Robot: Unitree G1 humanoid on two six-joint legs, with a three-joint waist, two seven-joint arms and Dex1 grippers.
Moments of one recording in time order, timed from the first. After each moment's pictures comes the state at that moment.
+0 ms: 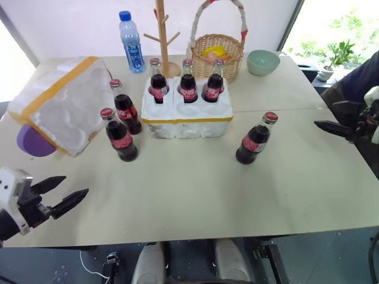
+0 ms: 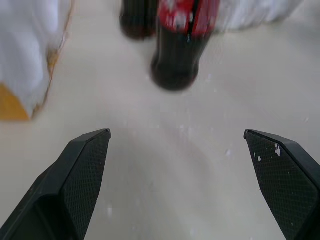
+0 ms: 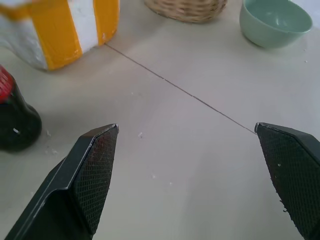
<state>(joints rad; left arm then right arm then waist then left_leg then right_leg) 0.35 0.75 0.76 -0.42 -0.76 0.66 -0.86 -0.73 -1.07 -0.21 0.73 0.30 0.21 1.25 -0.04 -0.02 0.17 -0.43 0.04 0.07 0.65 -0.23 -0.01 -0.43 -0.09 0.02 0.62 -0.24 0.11</state>
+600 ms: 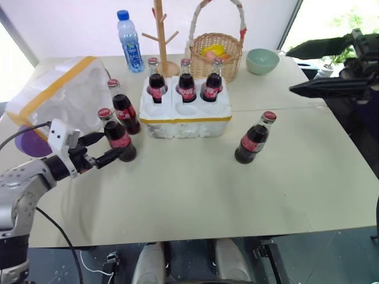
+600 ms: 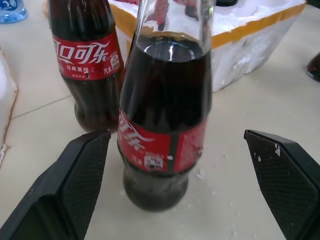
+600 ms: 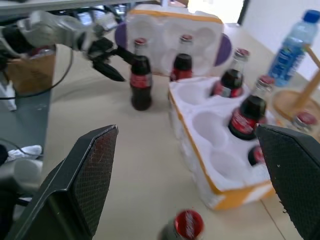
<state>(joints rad) -0.15 0.77 0.33 -0.16 -0.60 0.55 -0.82 -1.07 -1.08 -0.08 0.08 0.64 0.83 1.50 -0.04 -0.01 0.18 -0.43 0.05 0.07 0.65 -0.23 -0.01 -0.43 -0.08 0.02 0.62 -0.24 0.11</state>
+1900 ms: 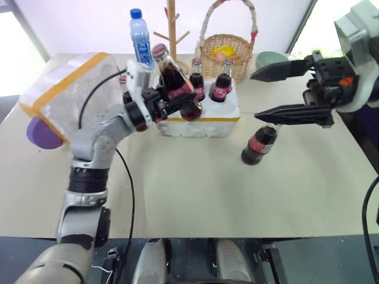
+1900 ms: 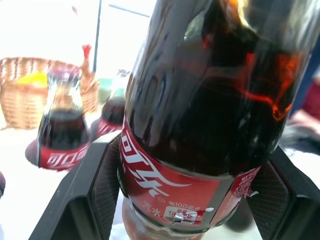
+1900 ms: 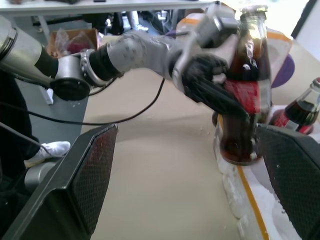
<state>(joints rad) -0.83 0.32 0.02 0.20 -0.55 0.53 -0.70 -0.94 -1.01 -0.11 -0.18 0.81 0.91 1.27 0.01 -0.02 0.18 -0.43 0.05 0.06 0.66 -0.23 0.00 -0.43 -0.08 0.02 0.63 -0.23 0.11</state>
